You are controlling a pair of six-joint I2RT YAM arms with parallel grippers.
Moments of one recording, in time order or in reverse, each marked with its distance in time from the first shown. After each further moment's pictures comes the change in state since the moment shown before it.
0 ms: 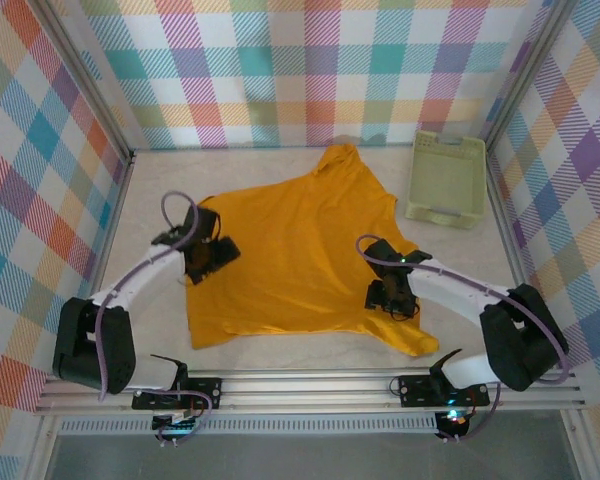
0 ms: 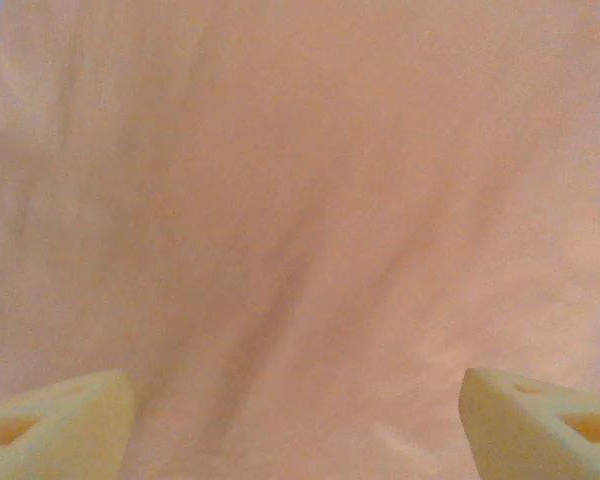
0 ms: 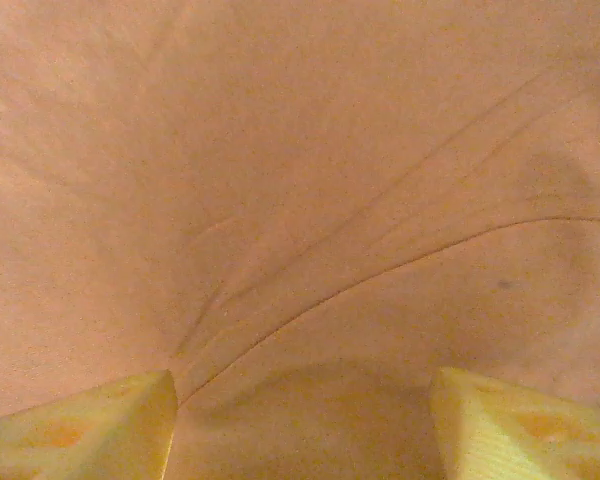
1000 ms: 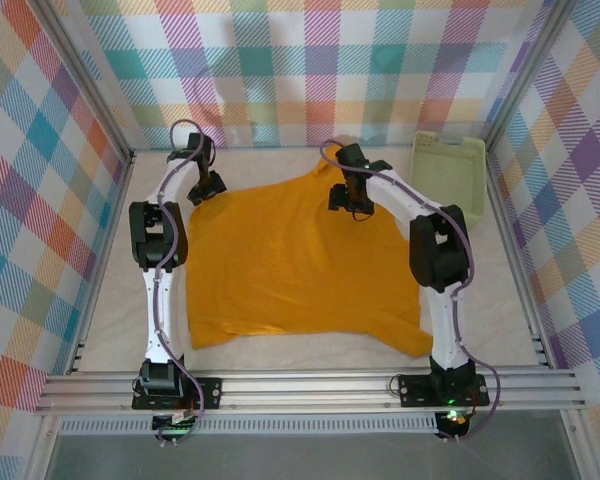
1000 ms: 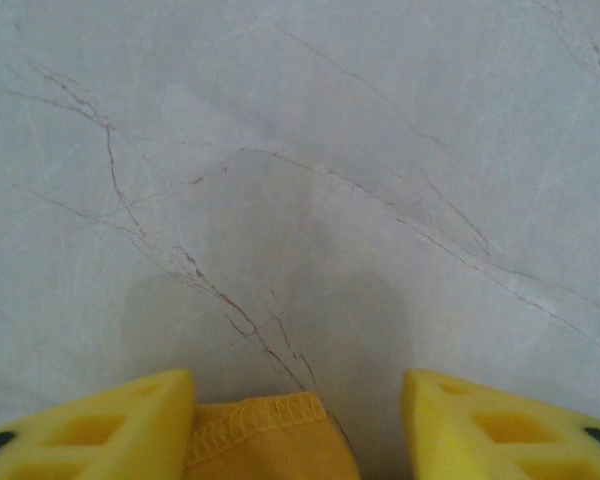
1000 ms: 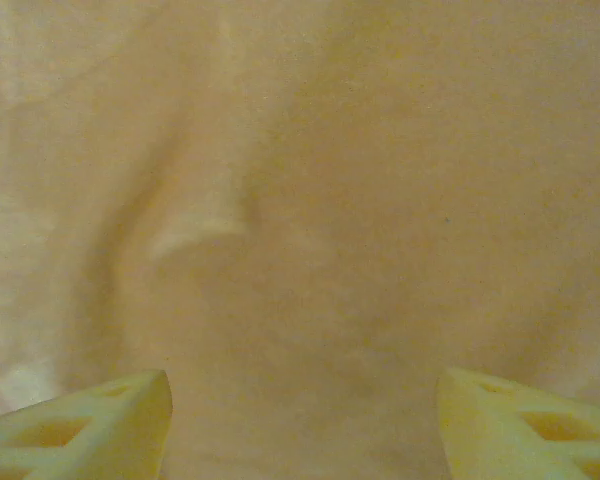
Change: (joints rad) left arm 0.202 1.070 1.221 -0.240 -0.040 0.245; right arm -0.163 0.826 1.090 0.029 -0.002 -0.332
